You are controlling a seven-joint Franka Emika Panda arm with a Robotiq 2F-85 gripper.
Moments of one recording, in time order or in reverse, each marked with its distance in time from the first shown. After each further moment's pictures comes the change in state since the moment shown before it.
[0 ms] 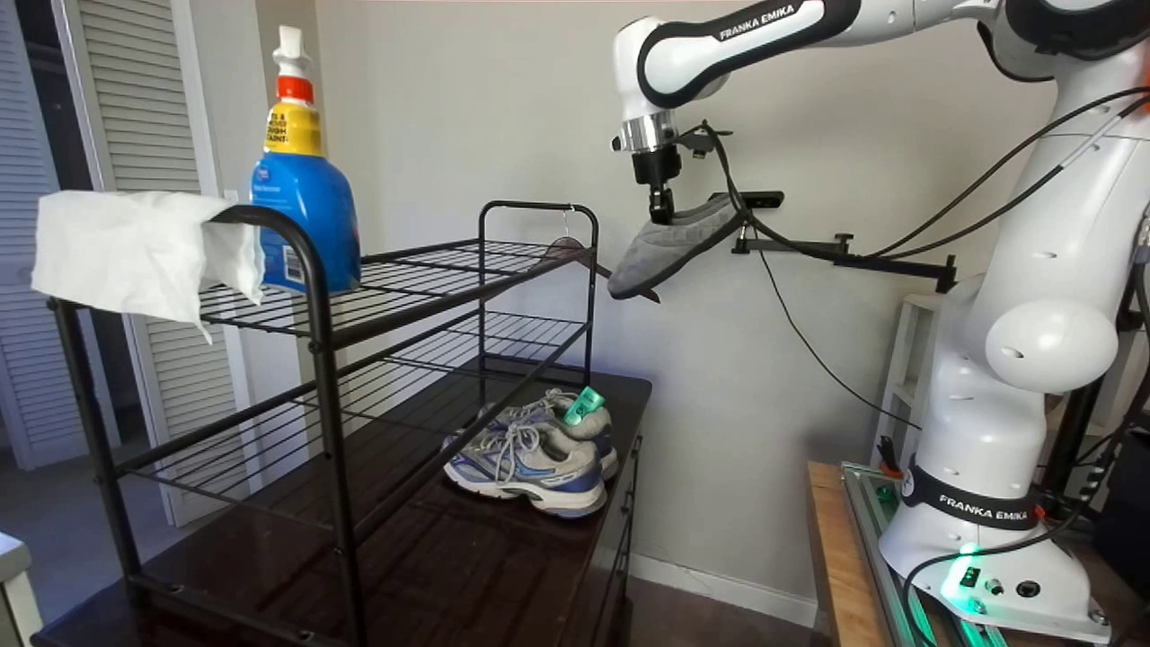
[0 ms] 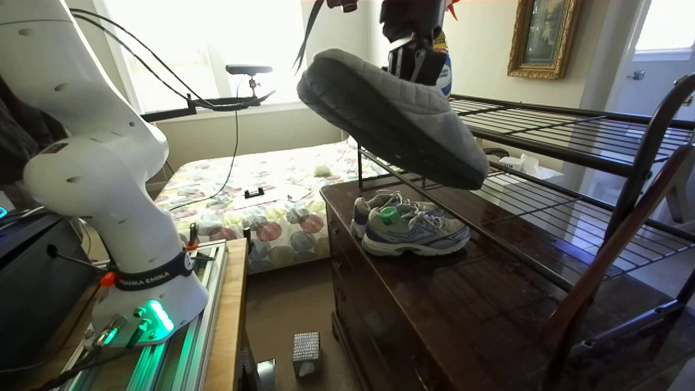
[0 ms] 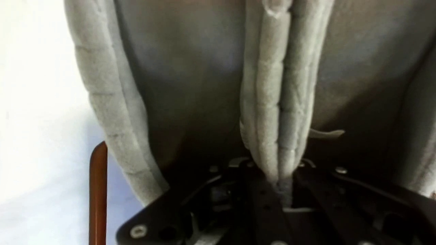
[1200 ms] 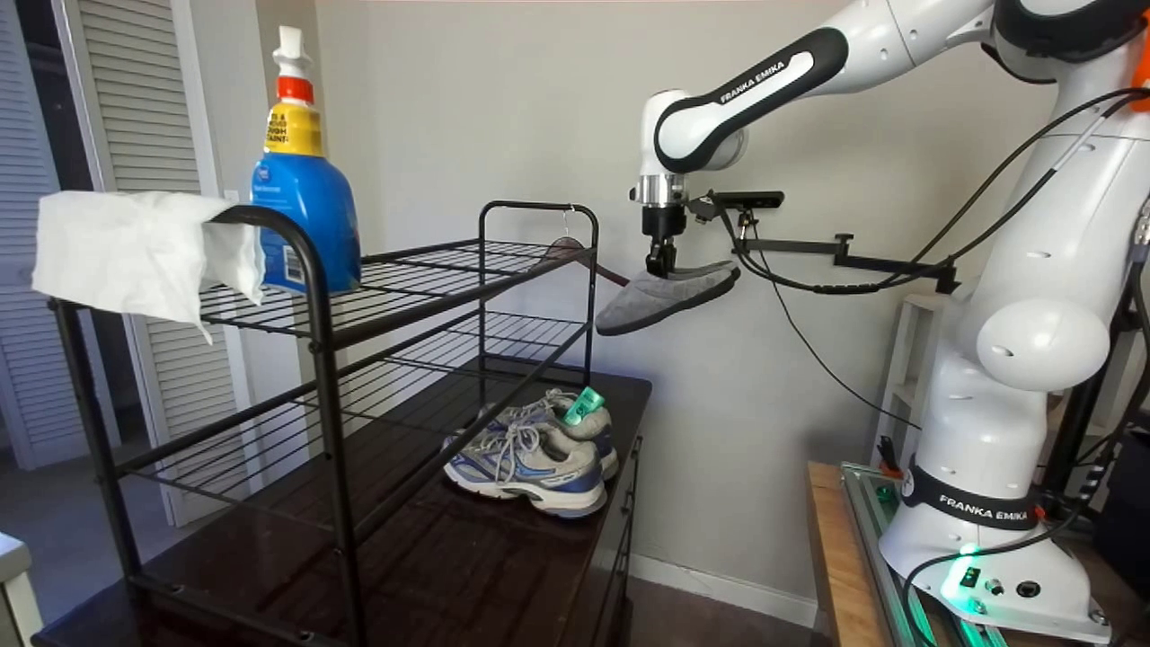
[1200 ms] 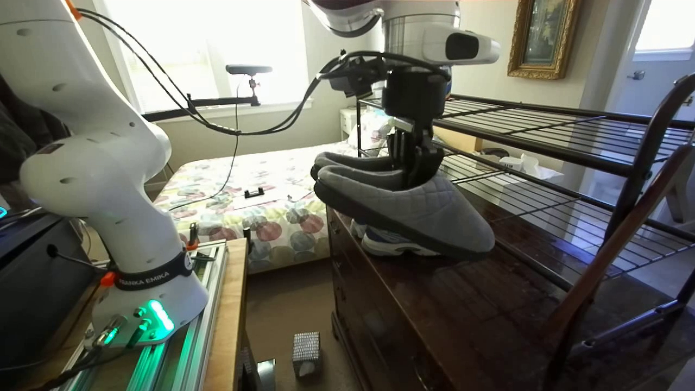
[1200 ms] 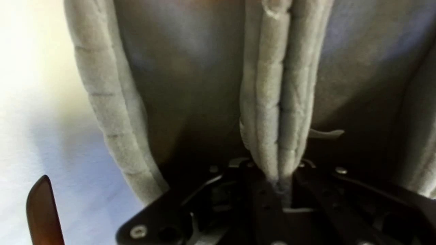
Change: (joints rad) arm -0.058 0.001 -0.080 -0.248 0.151 0.383 0.008
